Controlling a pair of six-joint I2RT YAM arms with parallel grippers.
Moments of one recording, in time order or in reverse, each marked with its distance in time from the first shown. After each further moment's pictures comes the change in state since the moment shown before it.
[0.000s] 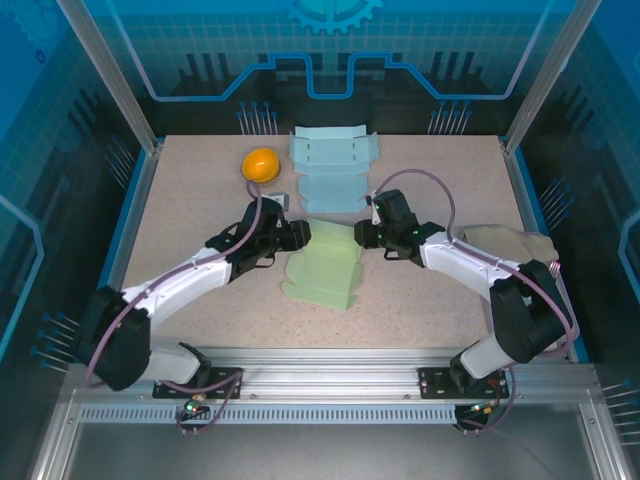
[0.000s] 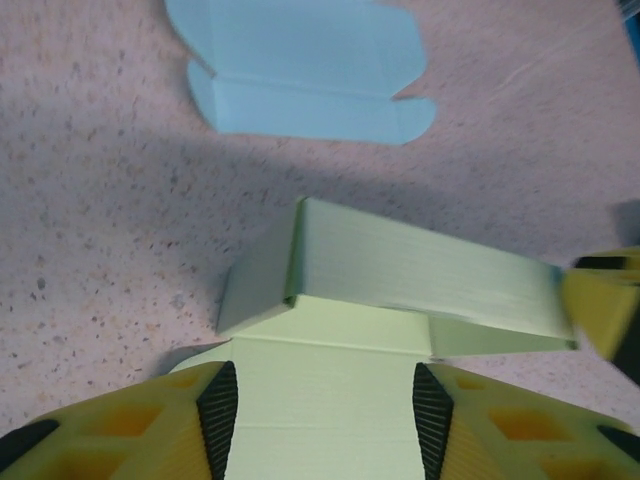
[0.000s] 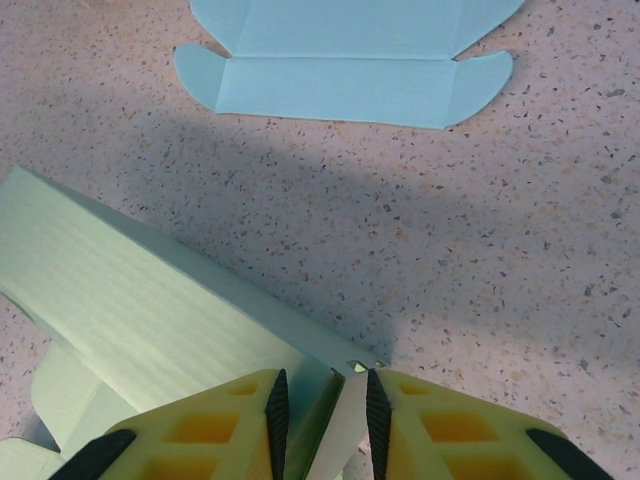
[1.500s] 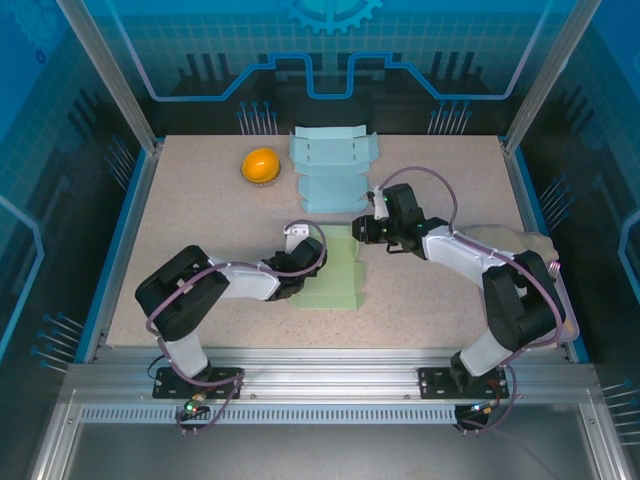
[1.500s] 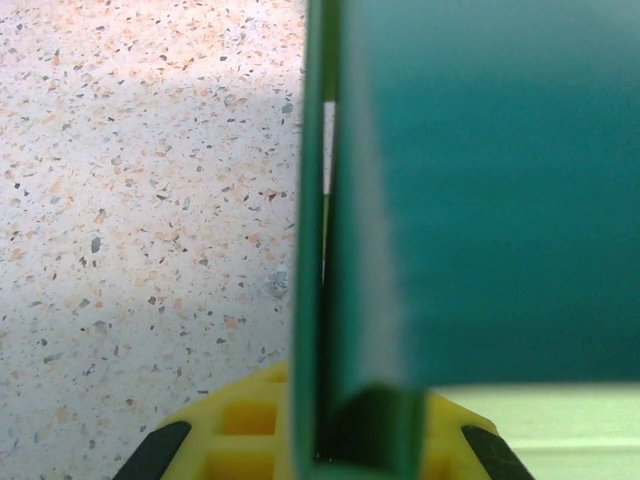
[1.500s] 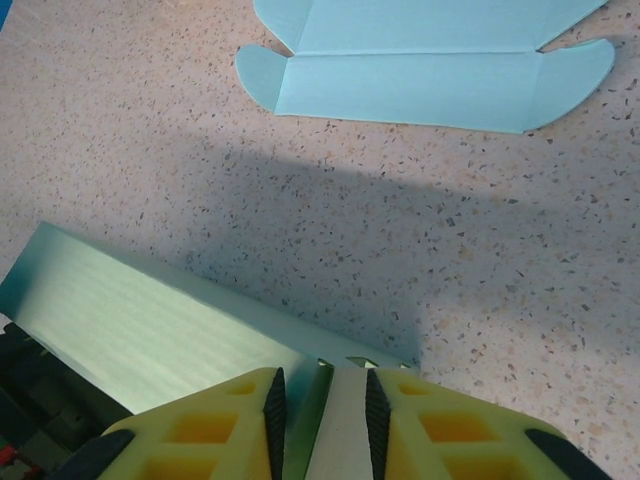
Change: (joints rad) left arm -0.240 0.365 -0.098 0.312 -0.584 0.035; right arm -0.091 0.059 0.000 0.082 -0.237 -0.016
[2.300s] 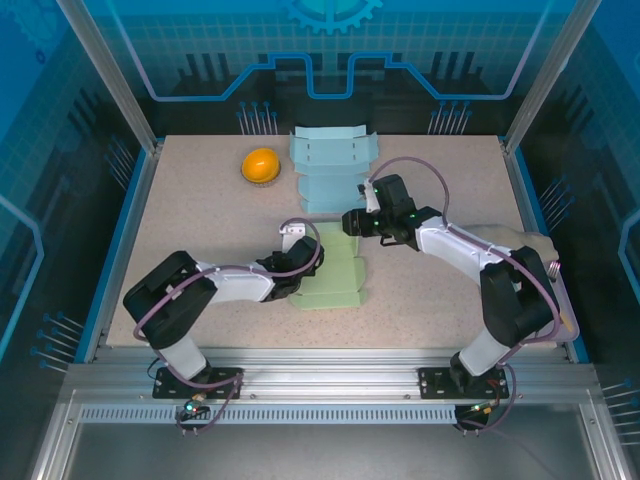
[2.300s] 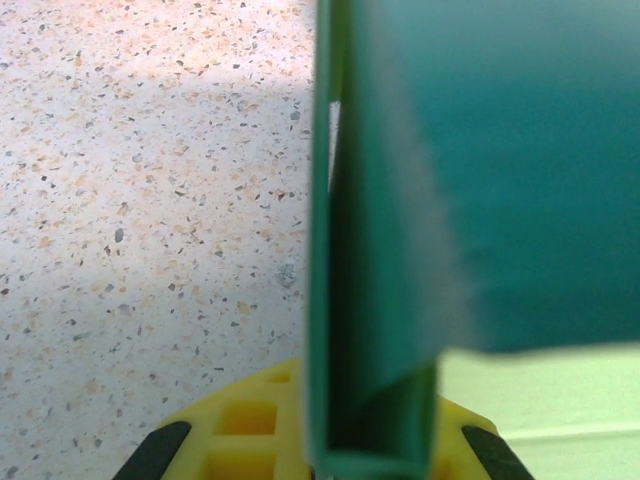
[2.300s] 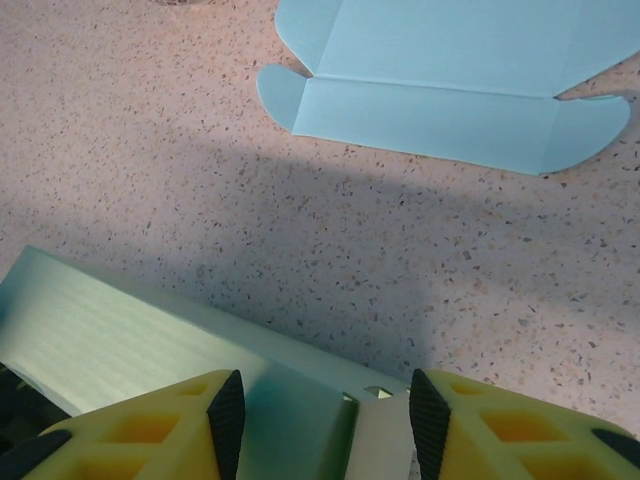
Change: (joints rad) left arm 0.000 -0.072 -0.017 -0.045 0.017 -0.044; right arm 0.038 0.039 0.132 -0.111 0.047 -0.029
